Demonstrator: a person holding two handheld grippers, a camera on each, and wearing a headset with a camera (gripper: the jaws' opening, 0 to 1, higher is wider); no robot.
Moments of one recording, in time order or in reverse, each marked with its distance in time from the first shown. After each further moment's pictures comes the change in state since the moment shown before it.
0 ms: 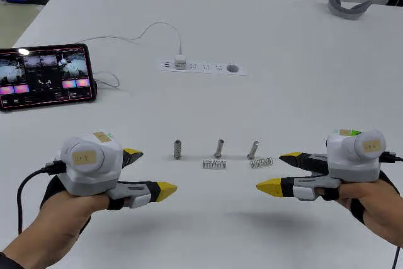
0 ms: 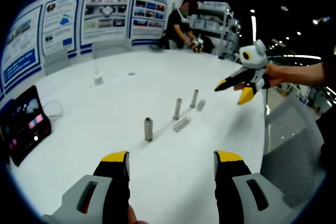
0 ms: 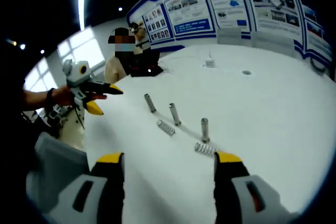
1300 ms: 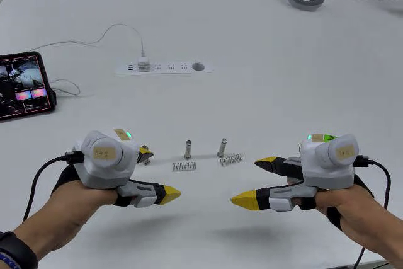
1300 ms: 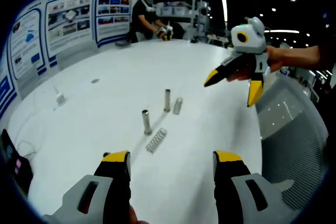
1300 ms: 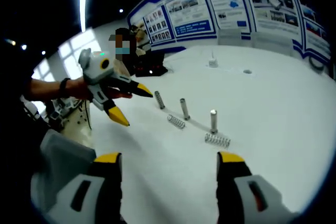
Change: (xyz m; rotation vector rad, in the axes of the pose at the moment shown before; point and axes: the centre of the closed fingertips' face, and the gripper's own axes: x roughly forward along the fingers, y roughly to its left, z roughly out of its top) left arm 0.069 -0.045 0.019 0.192 0.098 -0.174; right arm -0.018 0.025 -0.012 0.005 -0.011 0.008
